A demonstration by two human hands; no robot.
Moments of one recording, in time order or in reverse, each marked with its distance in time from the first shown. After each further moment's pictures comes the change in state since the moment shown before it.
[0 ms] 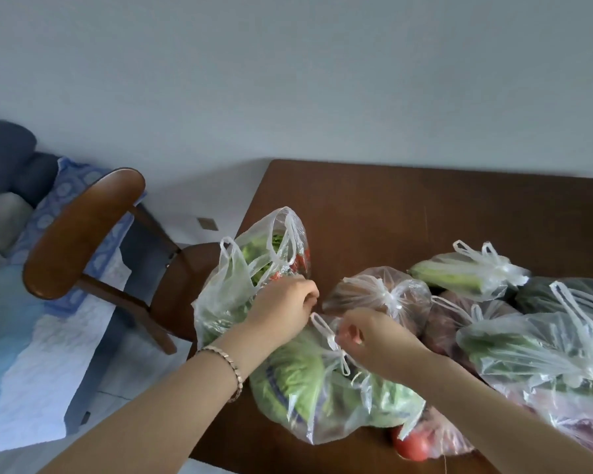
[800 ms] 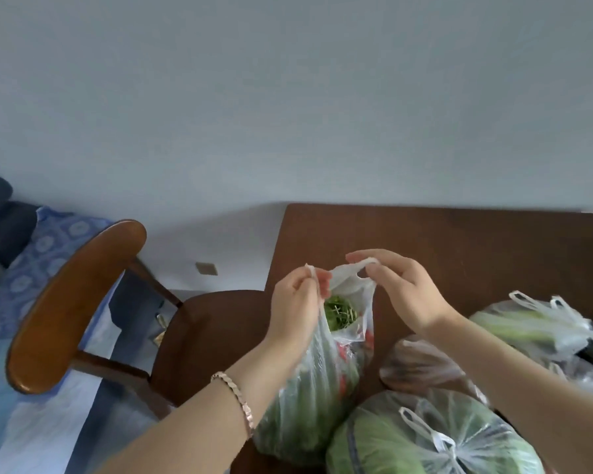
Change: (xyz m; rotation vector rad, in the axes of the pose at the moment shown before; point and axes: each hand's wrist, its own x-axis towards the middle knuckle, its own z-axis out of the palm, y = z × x) left_hand 0.061 -0.077 -0.099 -1.136 0.262 -0.398; right_hand 0.142 -0.116 -0.064 0.534 0.419 0.025
